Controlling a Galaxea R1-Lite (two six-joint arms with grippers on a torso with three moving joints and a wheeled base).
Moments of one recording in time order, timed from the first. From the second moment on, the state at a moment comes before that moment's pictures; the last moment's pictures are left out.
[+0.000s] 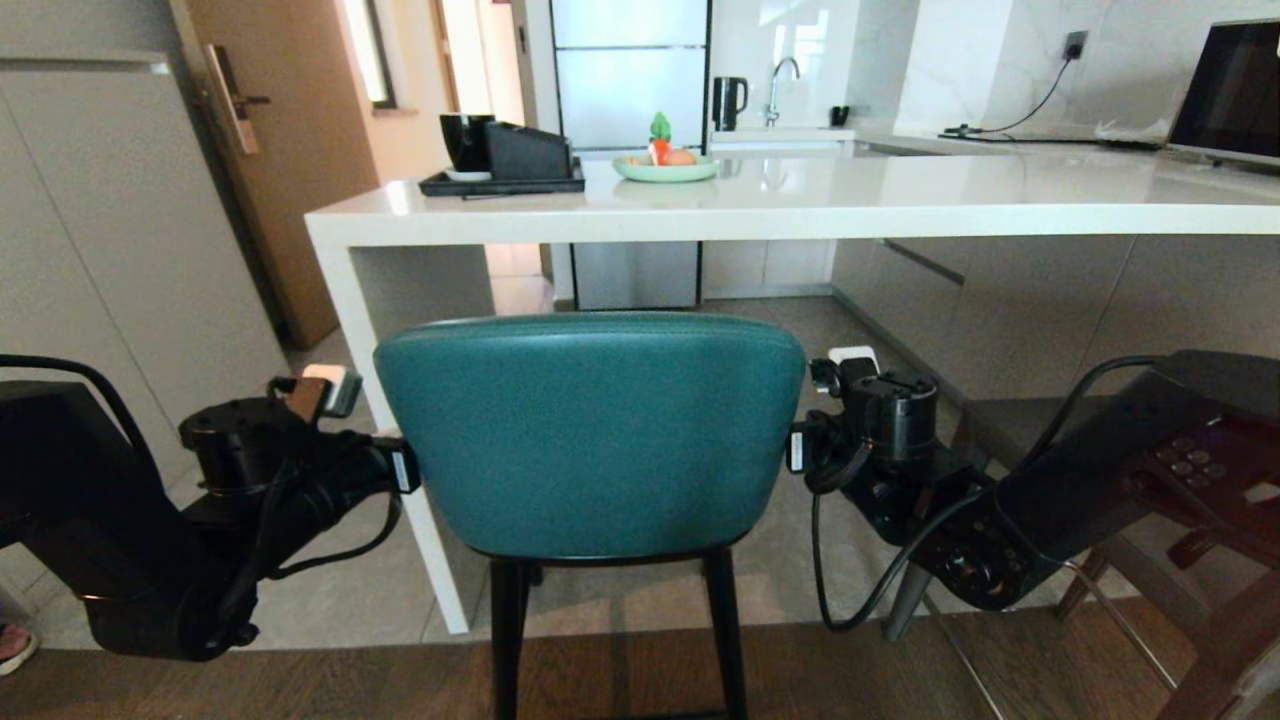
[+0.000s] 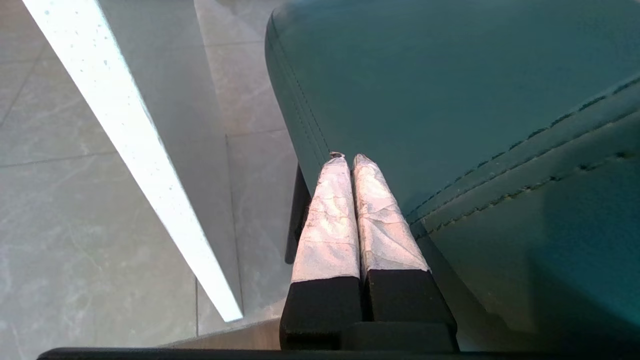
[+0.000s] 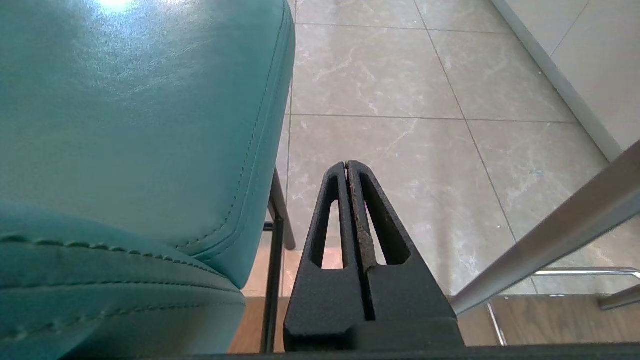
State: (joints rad) left arm -0.08 2.06 -0.60 -1.32 -0.18 -0.04; right arm 0.46 2.16 -0.94 -1.01 -0.38 0.00
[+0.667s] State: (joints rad) left arm -0.07 2.13 -0.74 -1.29 -0.18 -0.04; right arm 0.45 2.23 -1.11 -0.95 -0.38 0.00
